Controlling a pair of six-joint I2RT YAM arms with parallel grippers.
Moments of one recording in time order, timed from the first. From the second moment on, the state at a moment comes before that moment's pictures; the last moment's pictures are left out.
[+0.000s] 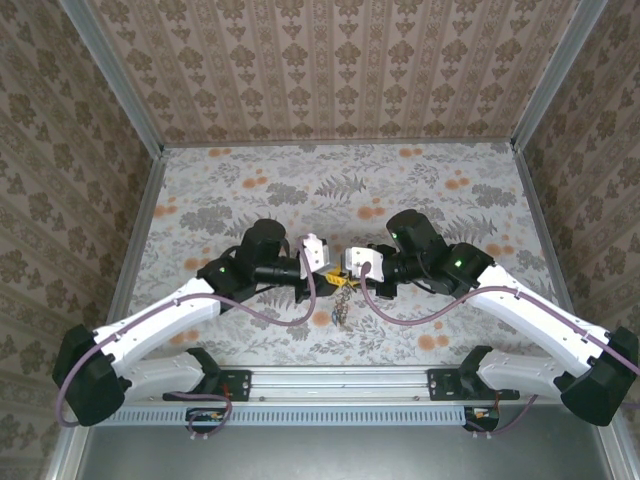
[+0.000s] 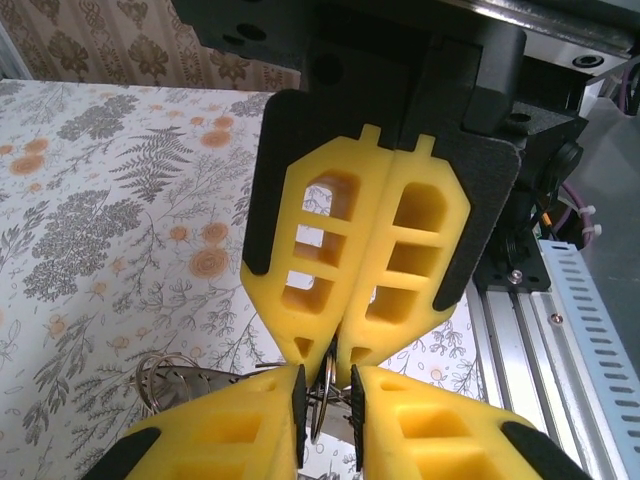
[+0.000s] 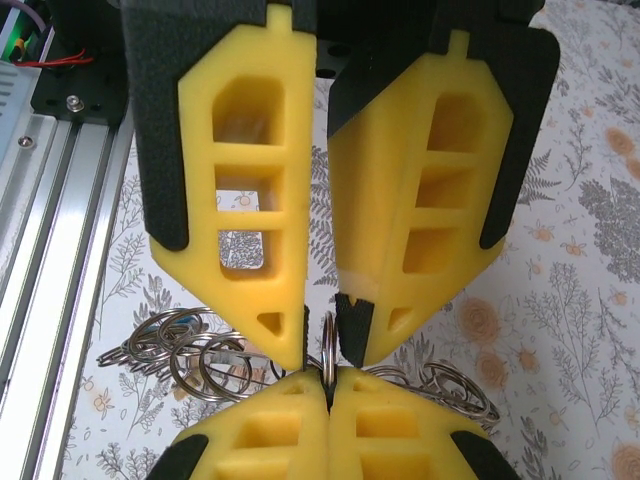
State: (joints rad) left arm -0.86 1.11 0.80 -0.15 0.66 0.29; right arm 0.73 1.11 1.01 -0.65 -0.41 -0.70
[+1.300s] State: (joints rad) left arm -0.87 0.97 0.67 -0.05 0.58 0.30; right arm 0.67 1.07 0.99 -0.61 -0.49 -0.62
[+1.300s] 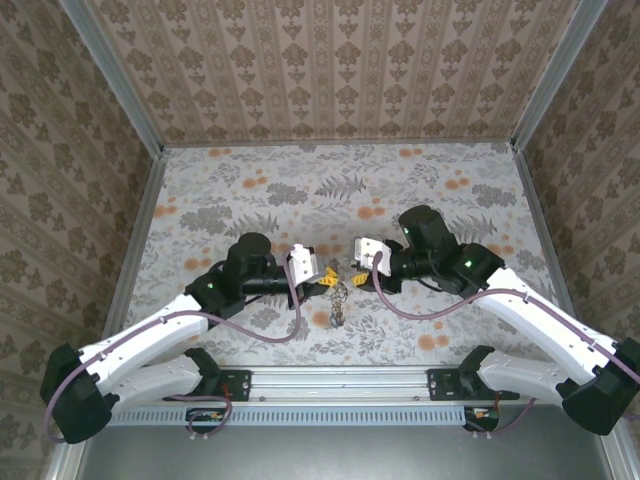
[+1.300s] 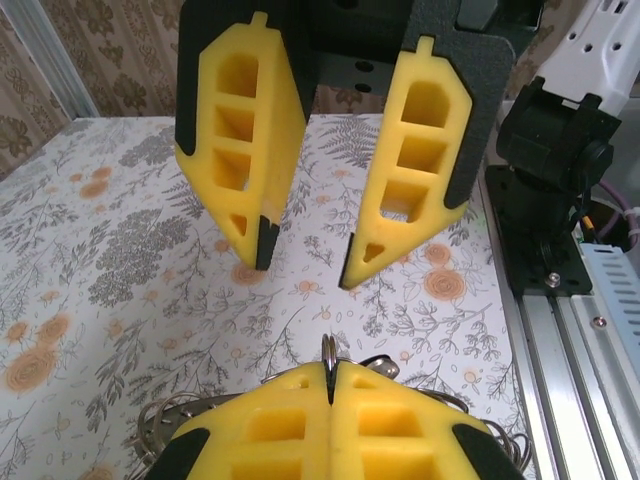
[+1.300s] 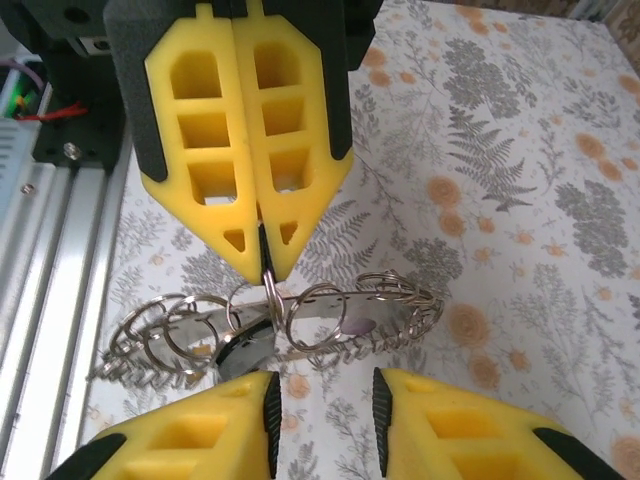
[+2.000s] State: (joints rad) left arm -0.85 0.97 0.63 0.08 0.63 0.24; right arm 0.67 1.12 0.97 -0.53 -0.61 -0.55
